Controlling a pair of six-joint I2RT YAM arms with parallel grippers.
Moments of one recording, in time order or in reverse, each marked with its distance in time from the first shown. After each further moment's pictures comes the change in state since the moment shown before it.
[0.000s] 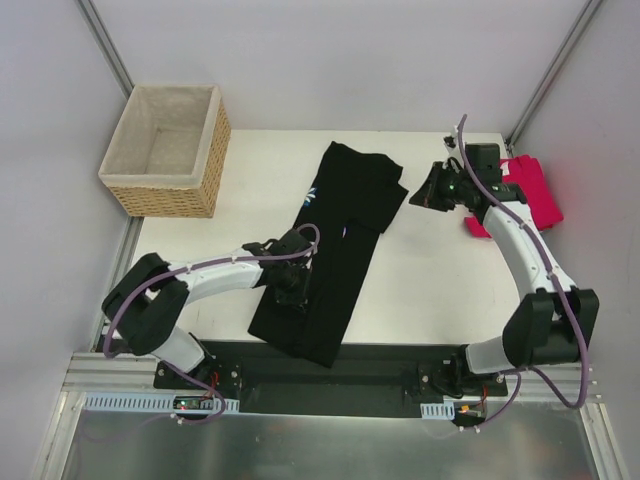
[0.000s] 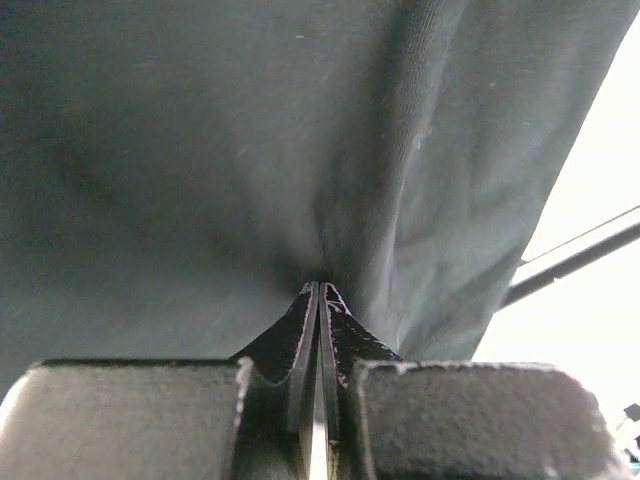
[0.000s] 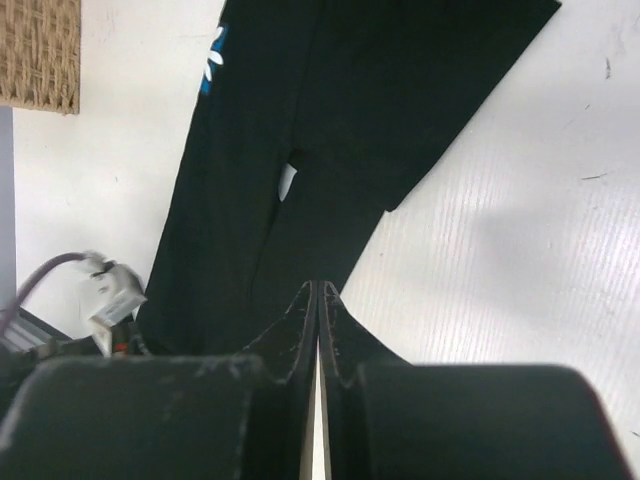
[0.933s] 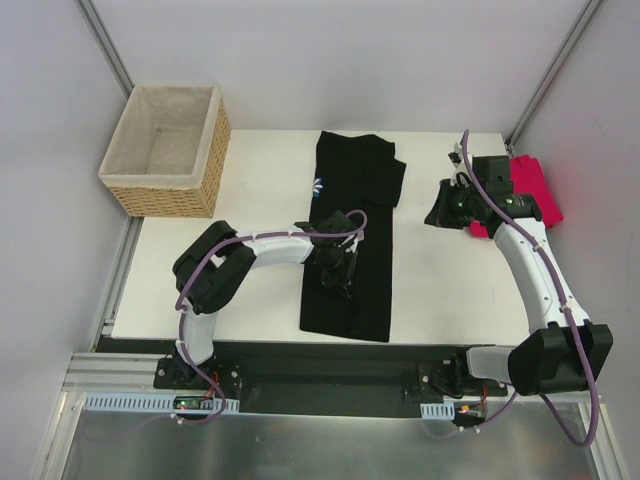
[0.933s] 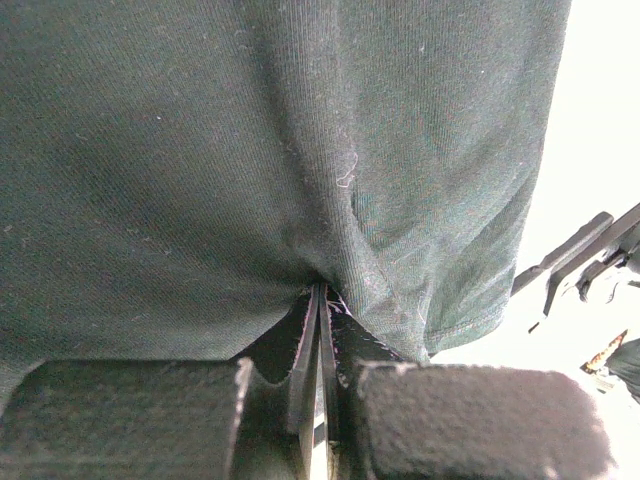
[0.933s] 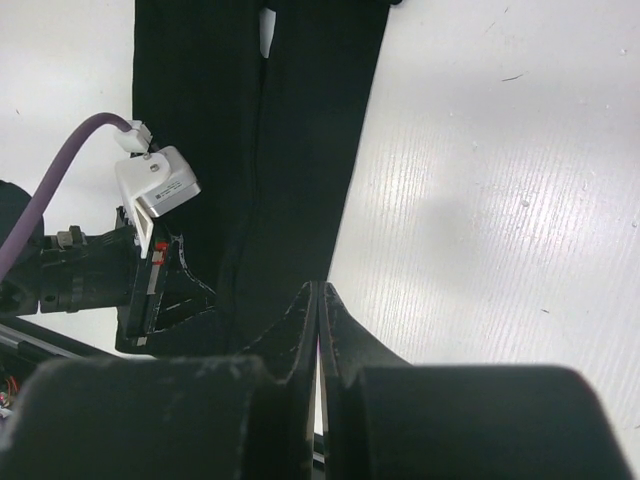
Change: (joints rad) left arm -0.068 0.463 0.426 0.075 0.148 -0.009; right arm 0.000 -0.177 -0.032 -0.246 0.127 -0.150
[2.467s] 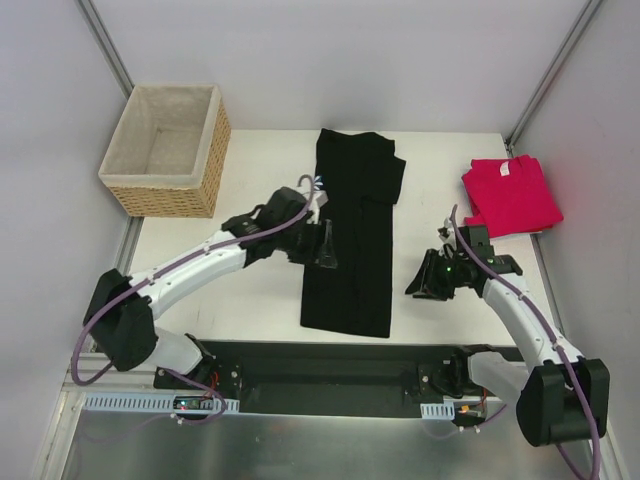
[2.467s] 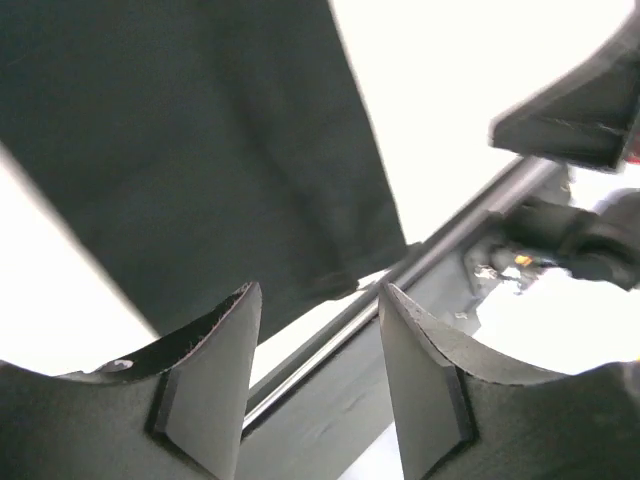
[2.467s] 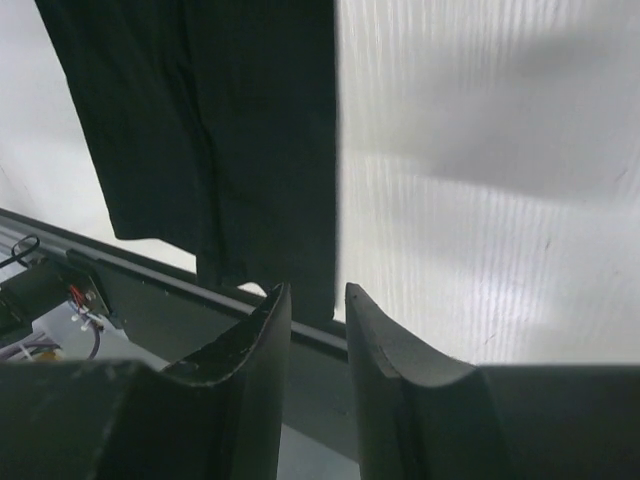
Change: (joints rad) left arm 0.069 -0.498 -0.098 -0.053 -0.105 0.051; right arm 0.029 -0.241 -0.541 0.051 -0.135 0.241
